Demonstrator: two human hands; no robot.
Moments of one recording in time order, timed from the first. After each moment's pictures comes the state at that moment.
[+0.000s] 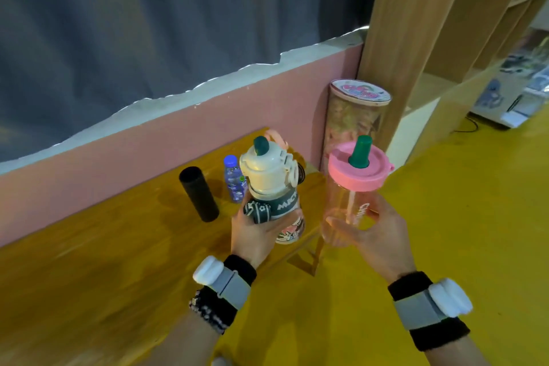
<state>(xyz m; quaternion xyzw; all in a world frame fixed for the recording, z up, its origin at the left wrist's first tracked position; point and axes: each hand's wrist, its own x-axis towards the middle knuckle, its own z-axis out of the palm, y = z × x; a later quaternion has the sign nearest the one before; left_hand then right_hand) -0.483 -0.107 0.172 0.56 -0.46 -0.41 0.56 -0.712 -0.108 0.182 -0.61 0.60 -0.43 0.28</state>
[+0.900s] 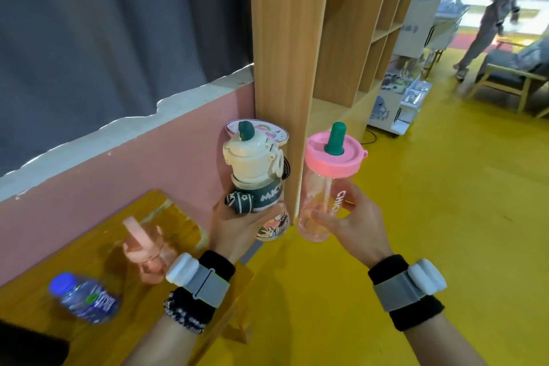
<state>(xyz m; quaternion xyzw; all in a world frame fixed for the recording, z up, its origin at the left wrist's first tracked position) -0.712 -0.351 0.220 0.45 -0.57 -0.45 0.52 -0.930 -0.298 0.233 -0.56 0.65 -0.47 0.20</state>
